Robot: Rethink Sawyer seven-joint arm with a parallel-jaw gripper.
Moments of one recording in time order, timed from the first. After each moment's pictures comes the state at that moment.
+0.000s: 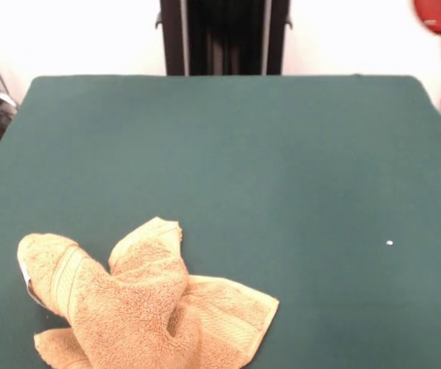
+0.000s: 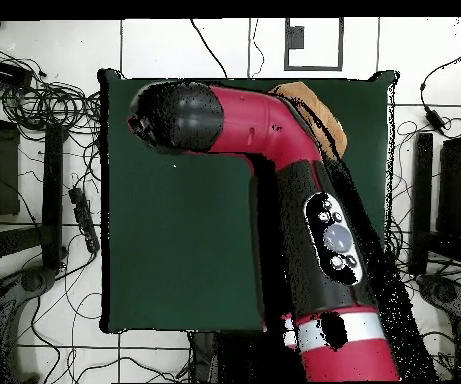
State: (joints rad) arm -0.22 -0.66 0.38 1.28 0.04 0.81 0.97
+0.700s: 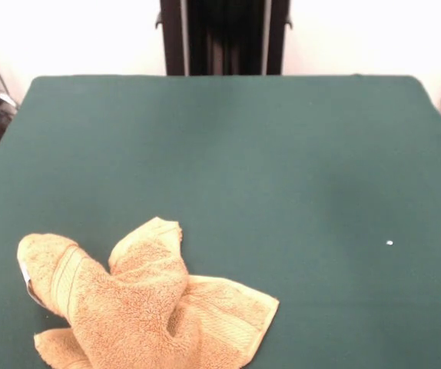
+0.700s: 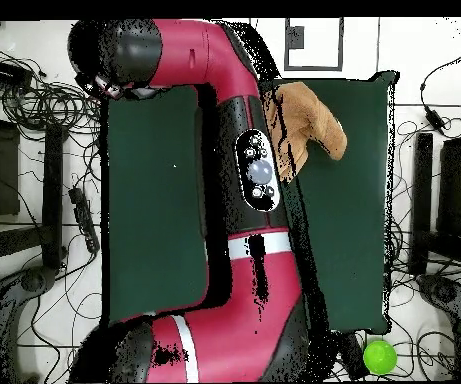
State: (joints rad) arm -0.05 -0.31 0.42 0.62 -0.07 1.17 0.97
